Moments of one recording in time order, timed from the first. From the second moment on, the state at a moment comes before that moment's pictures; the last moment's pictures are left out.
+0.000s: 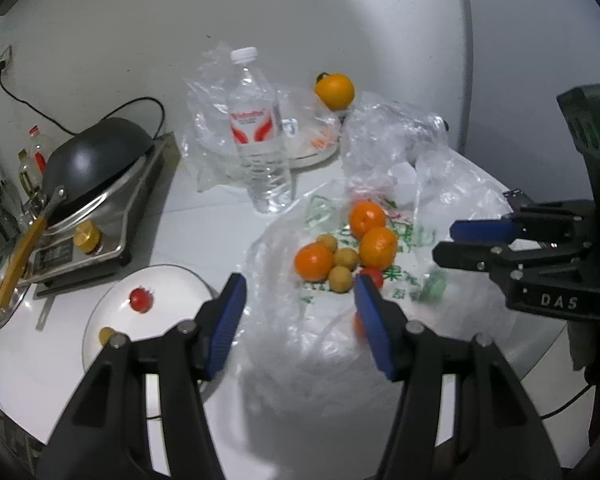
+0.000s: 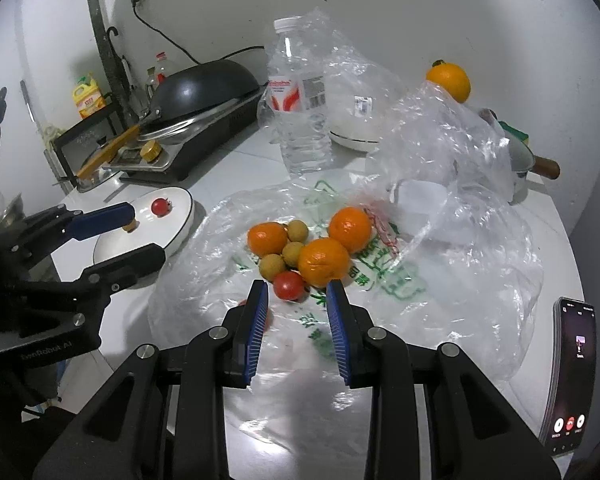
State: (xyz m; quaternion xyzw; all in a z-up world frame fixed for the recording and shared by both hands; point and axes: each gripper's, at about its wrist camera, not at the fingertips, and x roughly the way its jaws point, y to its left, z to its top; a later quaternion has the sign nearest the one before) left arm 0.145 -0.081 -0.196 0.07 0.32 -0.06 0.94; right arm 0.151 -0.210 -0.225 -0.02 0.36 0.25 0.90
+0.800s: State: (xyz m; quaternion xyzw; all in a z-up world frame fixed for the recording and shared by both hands) left arm 0.179 -0.135 -0.255 0.10 0.40 -0.09 0.91; right arm 0.187 -0.257 -0.255 0.01 0.38 0.25 0.89
